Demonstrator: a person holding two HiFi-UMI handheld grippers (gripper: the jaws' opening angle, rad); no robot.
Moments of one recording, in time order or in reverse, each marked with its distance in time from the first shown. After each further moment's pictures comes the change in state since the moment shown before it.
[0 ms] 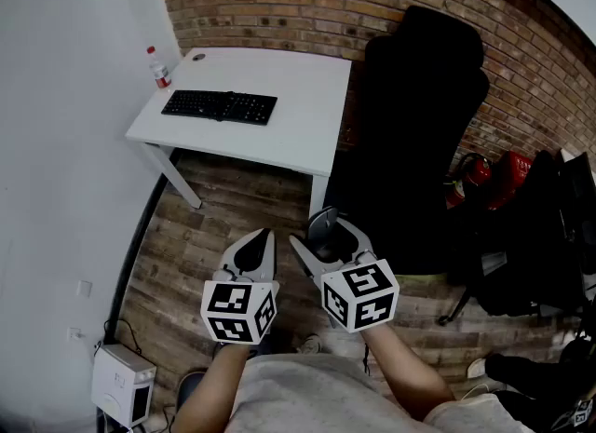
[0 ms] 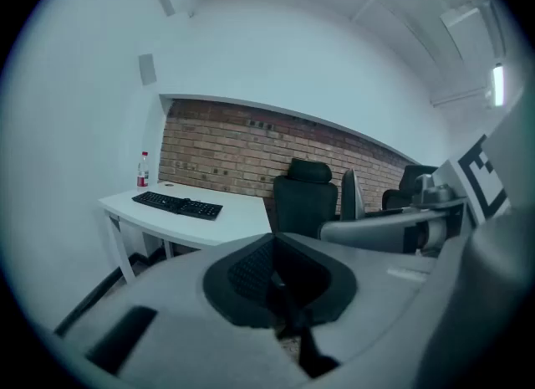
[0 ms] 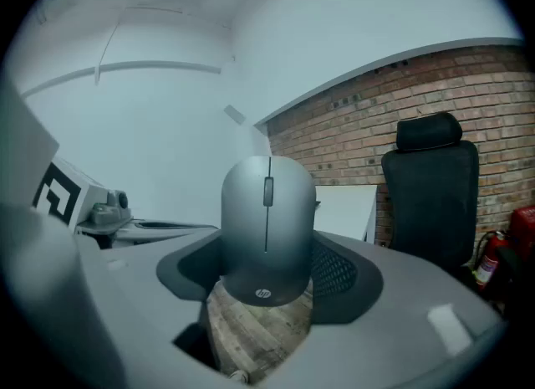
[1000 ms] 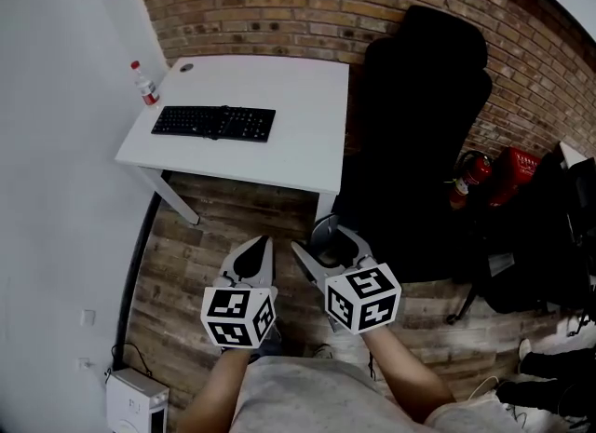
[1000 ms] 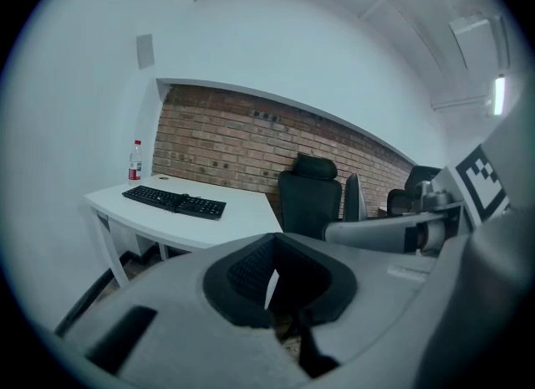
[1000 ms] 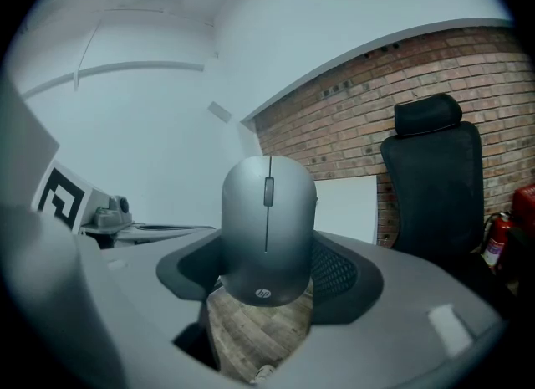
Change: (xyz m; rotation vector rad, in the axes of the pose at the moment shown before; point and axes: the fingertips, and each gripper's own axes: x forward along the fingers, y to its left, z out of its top) left arm 0.058 0.069 0.015 -0.024 0.041 -0.052; right arm 0.082 -0.020 0.012 0.083 0.008 -0.036
